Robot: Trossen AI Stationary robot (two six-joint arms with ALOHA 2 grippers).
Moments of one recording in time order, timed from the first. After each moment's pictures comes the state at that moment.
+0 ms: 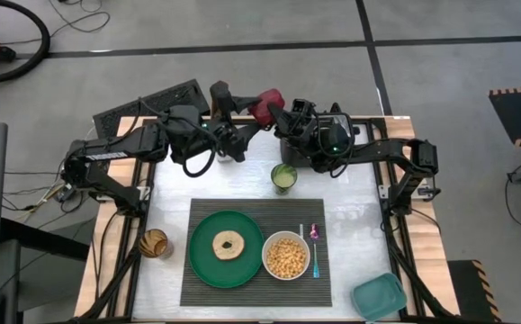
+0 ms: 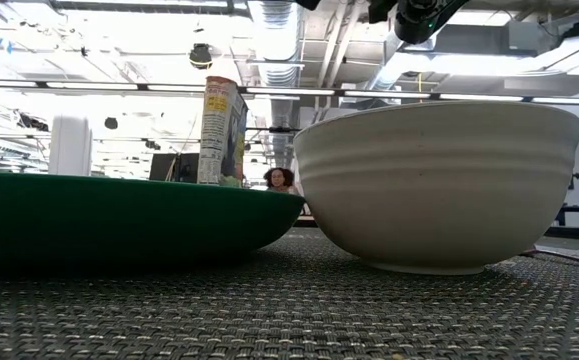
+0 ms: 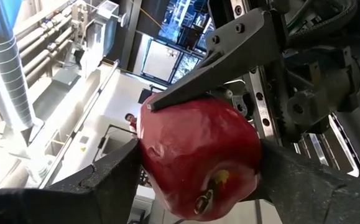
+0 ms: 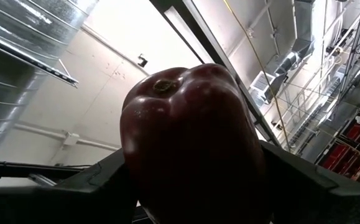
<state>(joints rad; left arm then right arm) 0.04 1.47 1.71 -0.29 -0.53 1.13 -0.16 1.72 1.22 1.43 0.05 1.10</state>
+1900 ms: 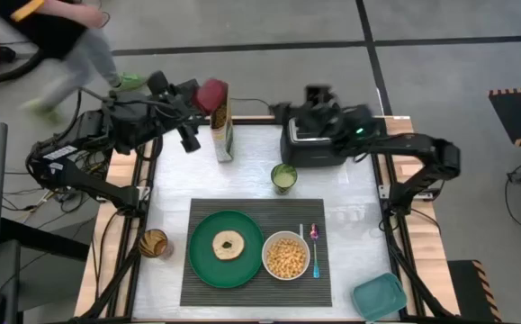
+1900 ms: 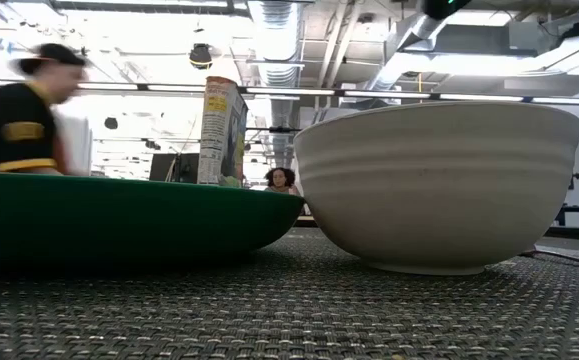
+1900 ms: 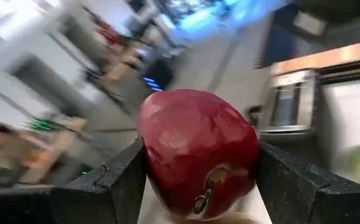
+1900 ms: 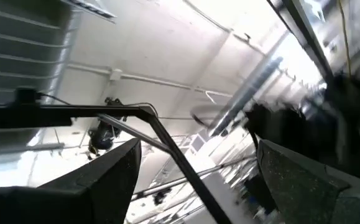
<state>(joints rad) 0.08 1.21 1.71 -0.73 -0.67 0.48 -0.27 1.55 1.22 1.24 -0.37 1.28</state>
